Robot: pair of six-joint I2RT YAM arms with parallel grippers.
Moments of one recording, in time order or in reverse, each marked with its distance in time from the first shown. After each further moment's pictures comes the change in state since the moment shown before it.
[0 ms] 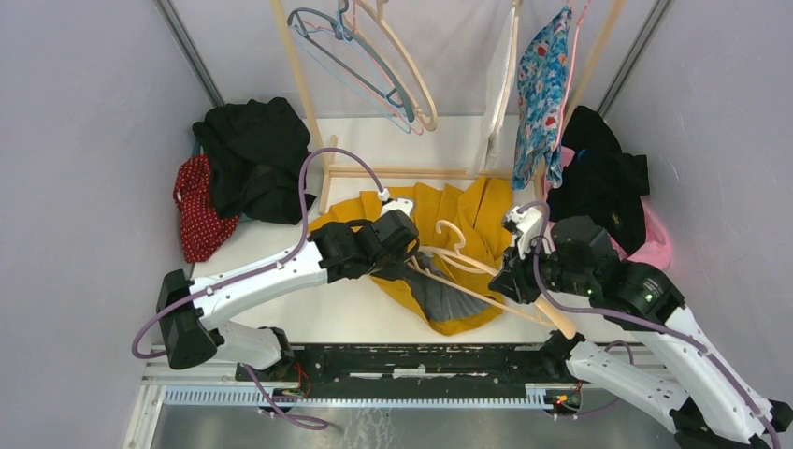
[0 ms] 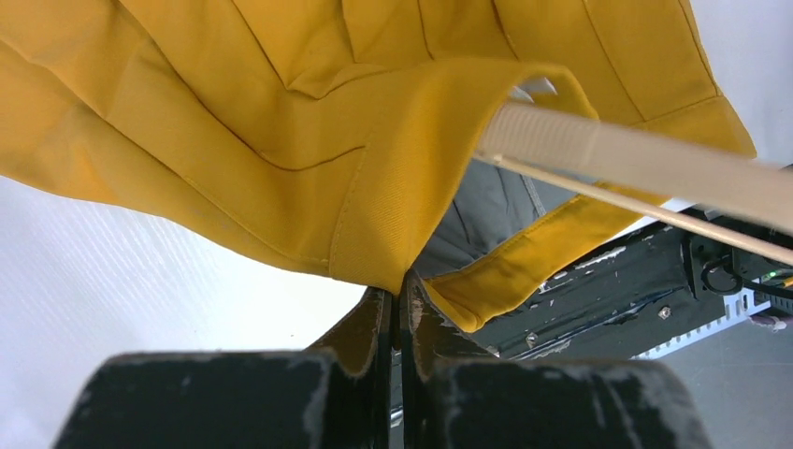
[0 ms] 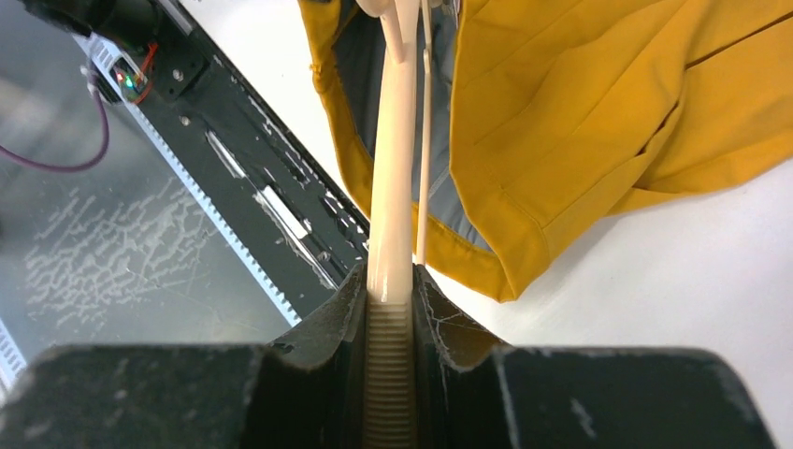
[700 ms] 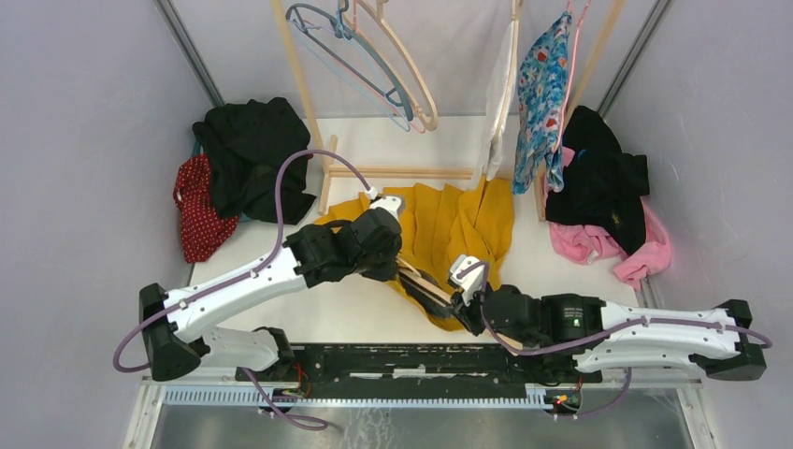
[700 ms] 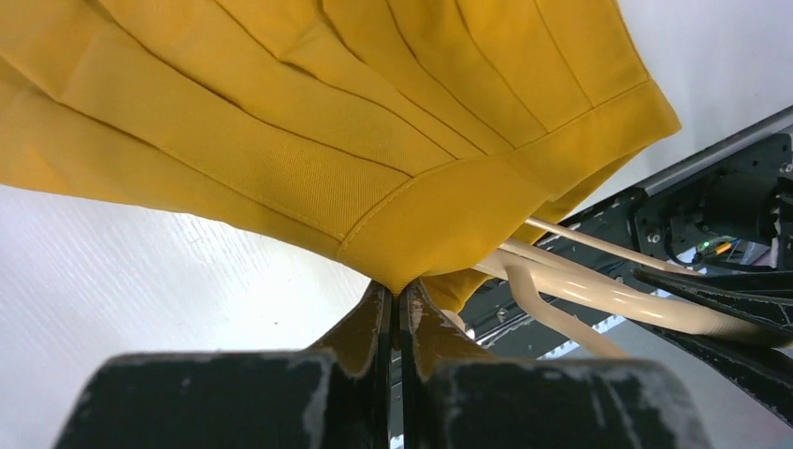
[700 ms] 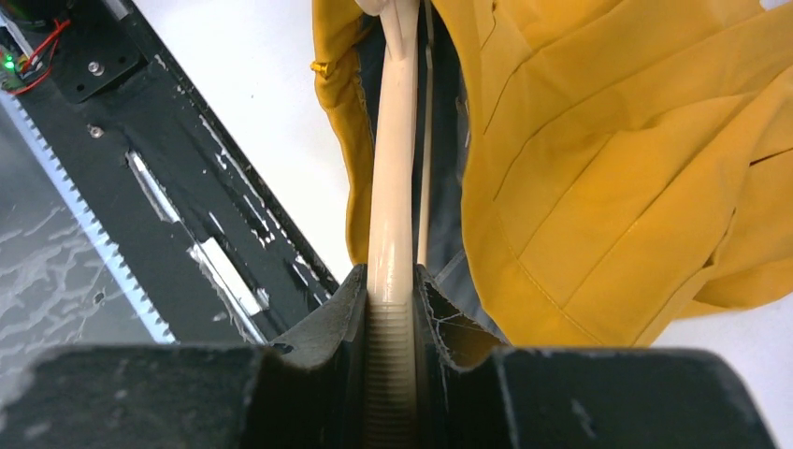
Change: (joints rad) left arm 0.015 -0.099 -0.005 -0.003 0.079 0.000; right arm 0.730 0.013 -0.423 0.496 0.692 0.162
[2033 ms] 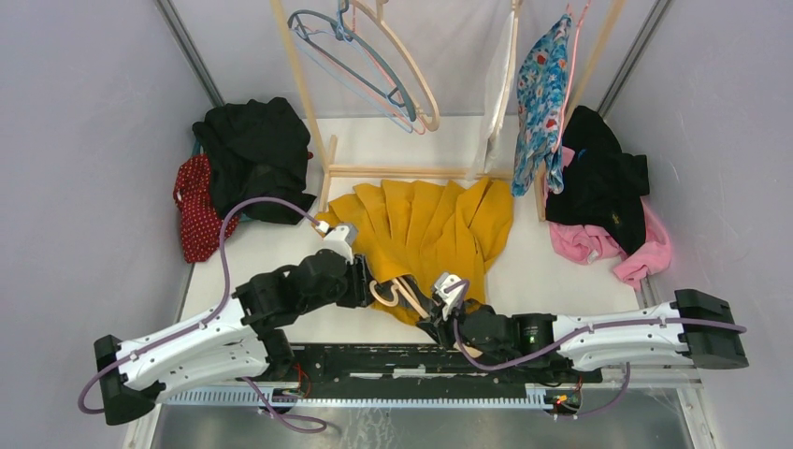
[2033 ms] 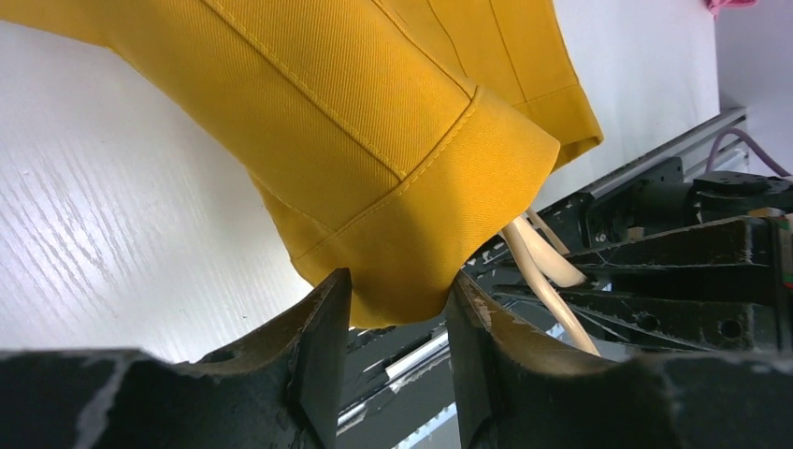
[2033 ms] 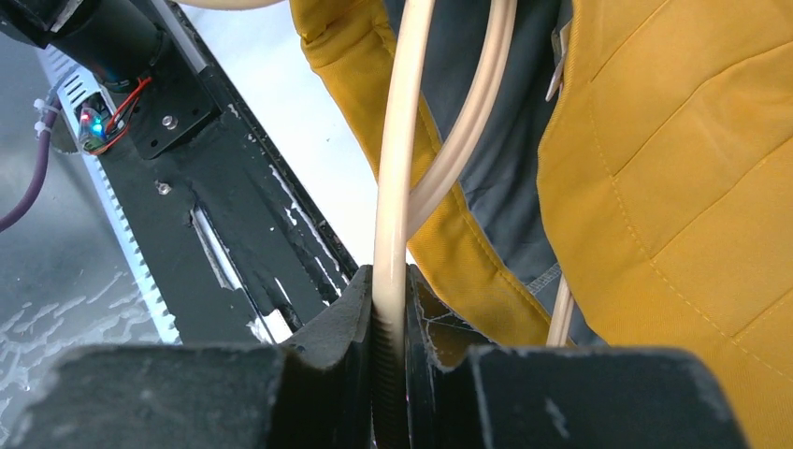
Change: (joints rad) left arm 0.009 -0.475 -0.494 0.246 0.015 -0.153; right arm 0.068 0.194 -0.348 0.712 0.028 0.121
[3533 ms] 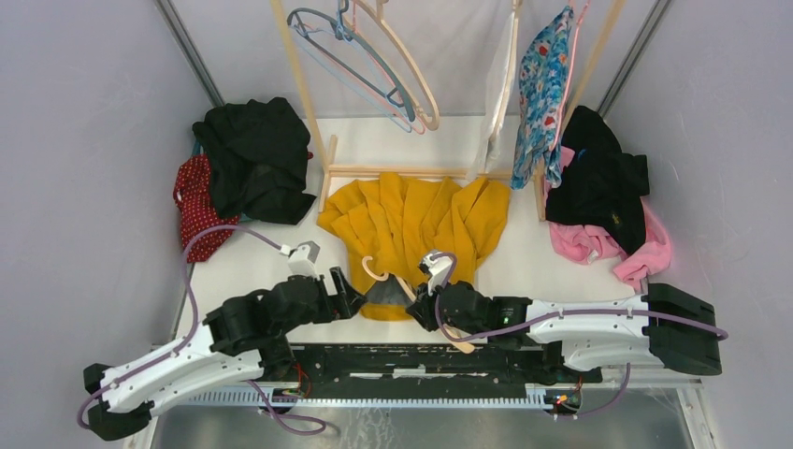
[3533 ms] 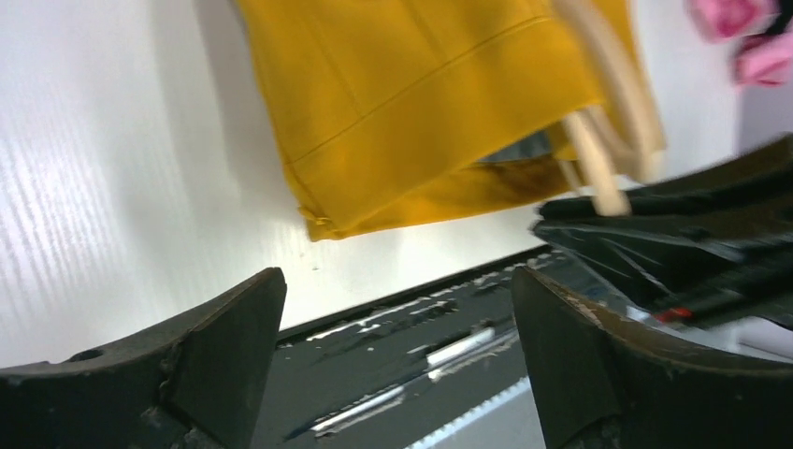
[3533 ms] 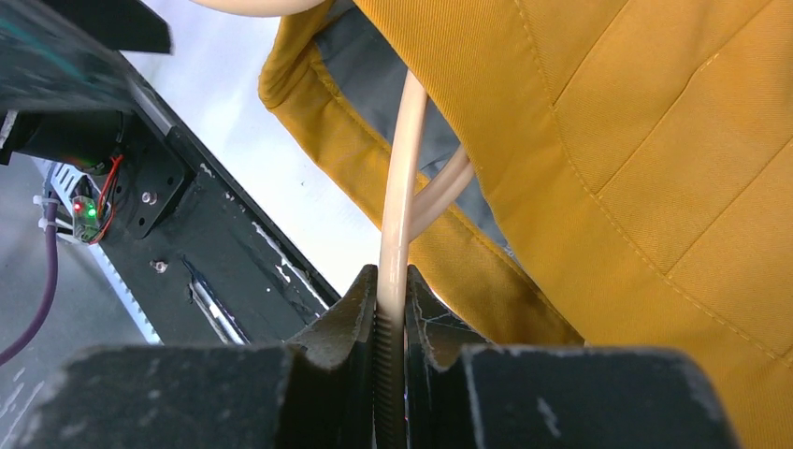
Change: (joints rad) left arm -0.026 -0.362 -0.144 -0.202 -0.146 -0.197; right arm -0.176 0.222 0.119 0.005 -0.128 0.185
